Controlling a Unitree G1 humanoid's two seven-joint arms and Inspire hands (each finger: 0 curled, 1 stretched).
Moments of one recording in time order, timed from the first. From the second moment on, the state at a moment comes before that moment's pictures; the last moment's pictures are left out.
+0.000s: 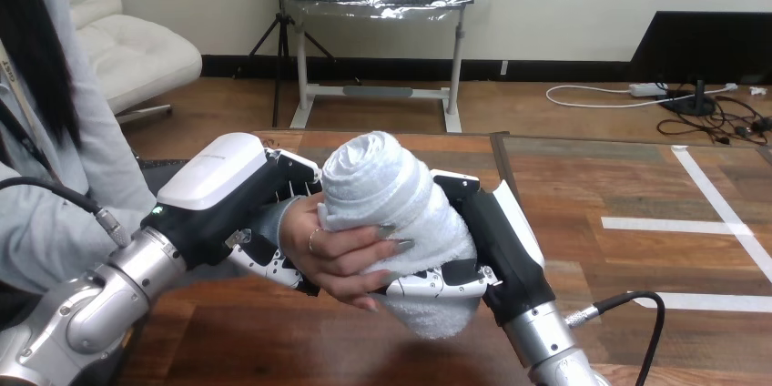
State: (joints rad) left arm -0.44 0.62 -0.25 0.78 0.55 -0.90 0.09; right arm -0.39 -0.04 0.10 1.14 -0.12 -1.15 0.09
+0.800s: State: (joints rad) left arm -0.44 0.62 -0.25 0.78 0.55 -0.89 0.08; right arm -0.40 -0.08 0.12 1.08 -0.20 -0.97 0.08
